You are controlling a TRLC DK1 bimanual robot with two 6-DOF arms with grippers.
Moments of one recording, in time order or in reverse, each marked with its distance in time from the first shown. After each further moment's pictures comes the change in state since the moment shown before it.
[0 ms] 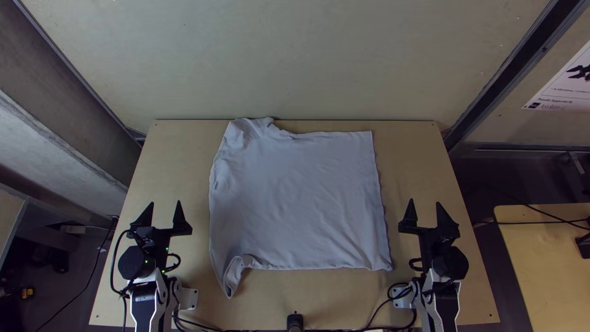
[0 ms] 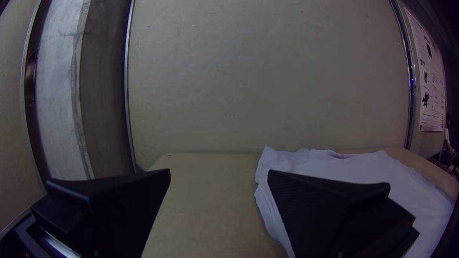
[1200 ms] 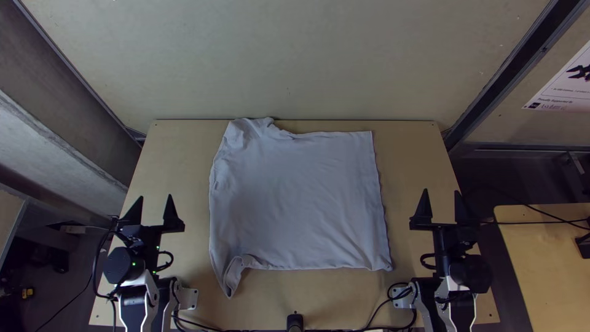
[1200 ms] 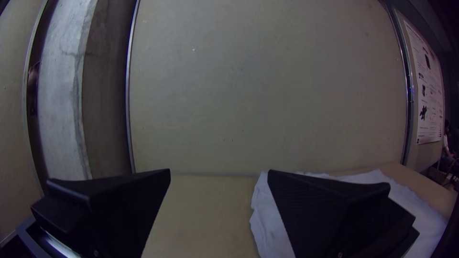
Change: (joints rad) left arm 0.000 0.076 0.182 -0.034 0.000 -0.016; right arm 0.054 0.069 0.237 0.051 0.000 -0.063
